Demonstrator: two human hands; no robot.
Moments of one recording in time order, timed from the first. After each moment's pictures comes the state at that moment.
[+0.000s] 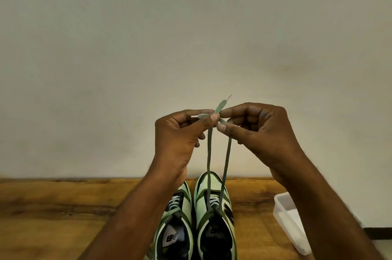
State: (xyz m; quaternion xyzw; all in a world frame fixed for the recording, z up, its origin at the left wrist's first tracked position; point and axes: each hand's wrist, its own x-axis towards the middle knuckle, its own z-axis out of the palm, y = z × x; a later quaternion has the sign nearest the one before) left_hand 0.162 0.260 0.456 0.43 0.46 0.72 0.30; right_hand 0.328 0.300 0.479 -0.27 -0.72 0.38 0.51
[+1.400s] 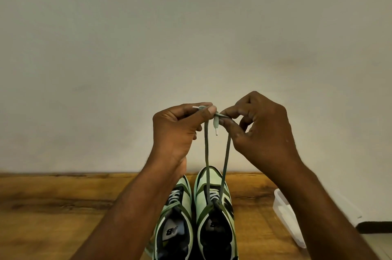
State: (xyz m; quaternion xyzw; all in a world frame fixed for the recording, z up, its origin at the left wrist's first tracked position) left_hand 0.162 0.264 0.456 0.40 0.46 0.72 0.32; right_hand 0.321 0.316 0.458 -0.33 -0.80 0.03 0.50
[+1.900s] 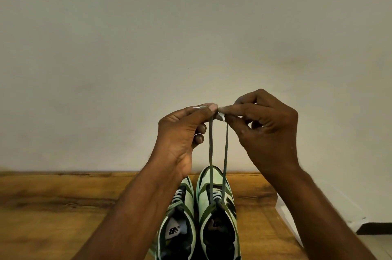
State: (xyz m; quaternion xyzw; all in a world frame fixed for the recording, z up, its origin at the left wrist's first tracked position) left_hand 0.162 0.263 0.456 0.33 0.43 0.72 0.44; right_hand 0.316 0.315 0.452 -0.21 -0.77 0.03 0.60
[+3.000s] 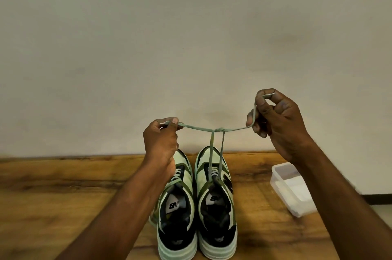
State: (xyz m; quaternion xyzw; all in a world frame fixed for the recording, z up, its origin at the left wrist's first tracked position) left_hand 0.130 0.281 0.377 0.22 0.55 0.74 0.33; right_hand 0.365 0.351 0.417 -0.22 -0.64 0.50 0.53
